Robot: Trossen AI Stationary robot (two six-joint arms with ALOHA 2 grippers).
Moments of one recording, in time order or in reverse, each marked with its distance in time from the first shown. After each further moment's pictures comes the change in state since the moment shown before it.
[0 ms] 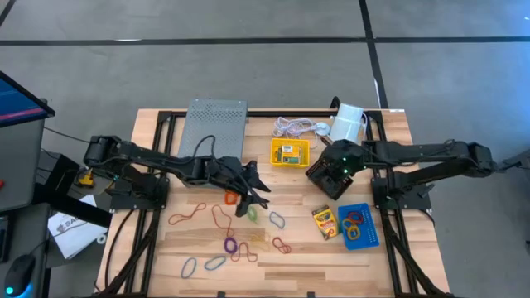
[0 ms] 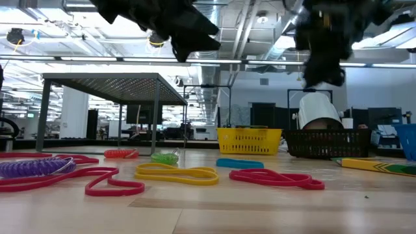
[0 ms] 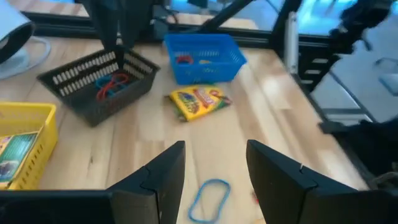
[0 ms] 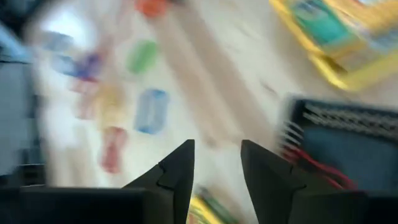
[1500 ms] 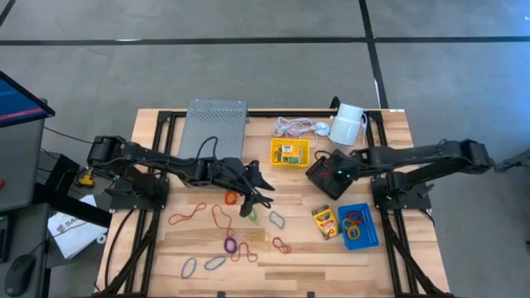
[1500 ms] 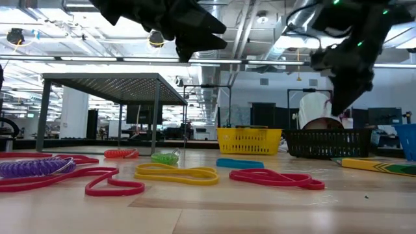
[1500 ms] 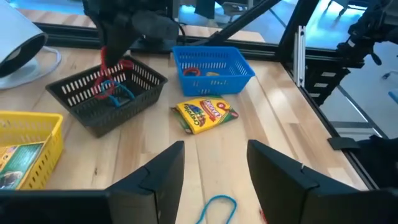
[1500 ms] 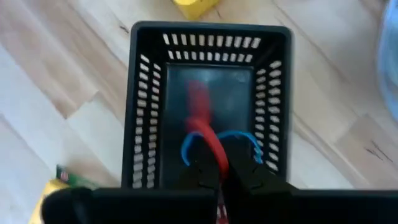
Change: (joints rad) left arm 0.001 0.042 0.002 0.079 -0.041 -0.021; right arm 0.053 0.059 -0.050 -0.277 0.382 0.094
